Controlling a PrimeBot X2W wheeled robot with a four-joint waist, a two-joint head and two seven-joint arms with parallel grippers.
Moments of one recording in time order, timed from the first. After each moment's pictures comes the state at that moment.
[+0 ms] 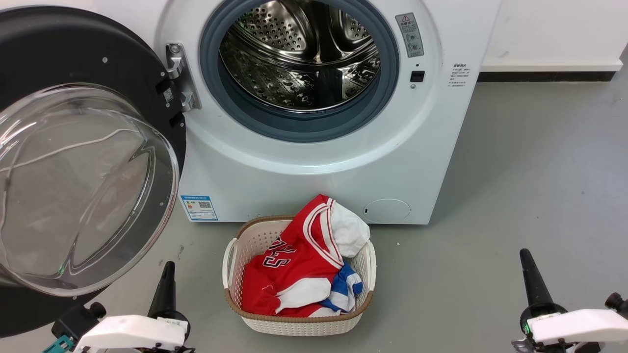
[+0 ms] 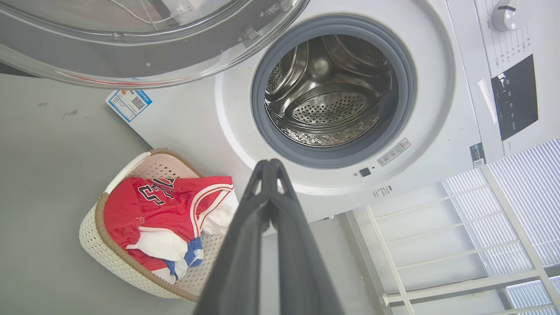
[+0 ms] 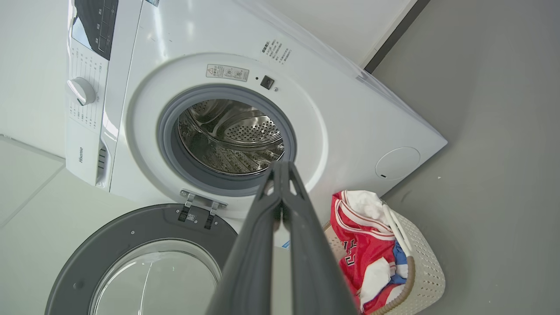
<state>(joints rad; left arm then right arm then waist) -0.01 0.05 0.08 0.20 -1.01 -0.09 -0.03 0.02 -0.08 -0.04 0.17 1.09 0.13 -0.06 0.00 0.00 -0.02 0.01</state>
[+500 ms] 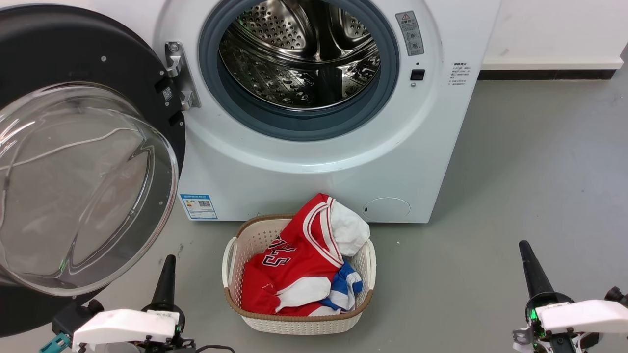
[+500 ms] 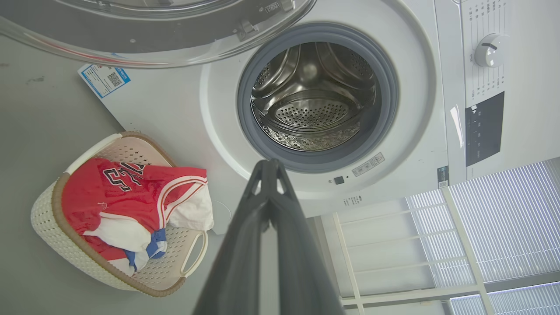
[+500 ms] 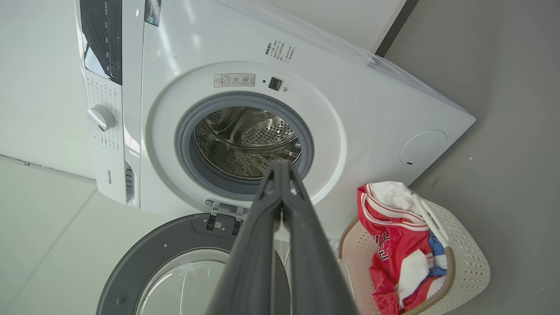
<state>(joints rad) -0.03 0.05 0.09 0.22 -1.18 -0.10 0.01 -0.02 -0.08 -0.05 0.19 1.24 0.13 -0.02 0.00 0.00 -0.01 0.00</state>
